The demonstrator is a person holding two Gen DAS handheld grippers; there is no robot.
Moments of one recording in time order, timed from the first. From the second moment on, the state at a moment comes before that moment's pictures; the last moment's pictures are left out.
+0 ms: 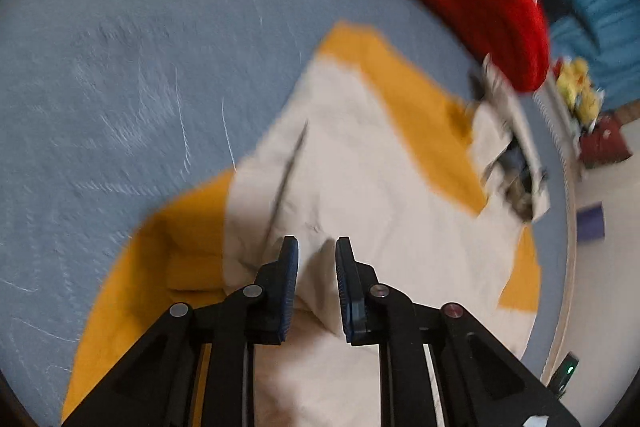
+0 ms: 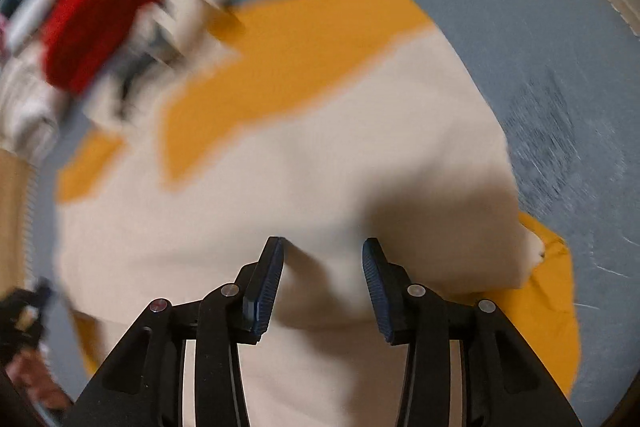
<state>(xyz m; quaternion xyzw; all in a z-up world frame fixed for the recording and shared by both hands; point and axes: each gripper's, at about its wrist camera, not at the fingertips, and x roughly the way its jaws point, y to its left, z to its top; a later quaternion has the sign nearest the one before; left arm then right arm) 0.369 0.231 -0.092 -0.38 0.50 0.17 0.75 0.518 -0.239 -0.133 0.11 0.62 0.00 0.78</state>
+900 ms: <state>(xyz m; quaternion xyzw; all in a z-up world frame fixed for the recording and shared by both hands) 0.381 0.154 -0.031 -0.14 0.47 0.10 0.86 0.485 -0.224 -0.014 -0.03 0.44 -0.02 0.90</state>
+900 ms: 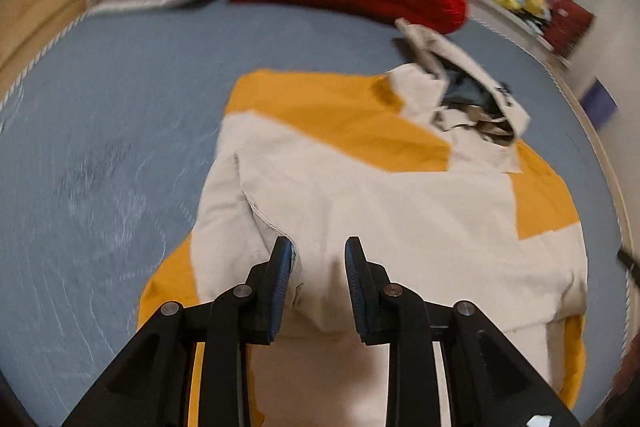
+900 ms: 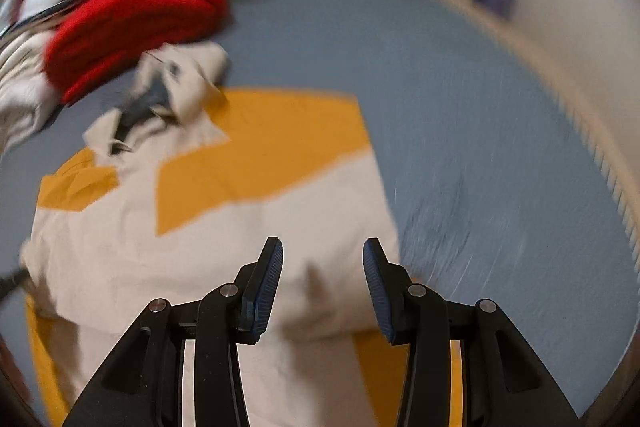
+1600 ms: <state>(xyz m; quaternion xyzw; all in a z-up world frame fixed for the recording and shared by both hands) 0.429 0.106 0.026 -0.05 0.42 0.04 0.91 0.481 -0.216 0.000 -0.07 0.46 0.02 0.89</state>
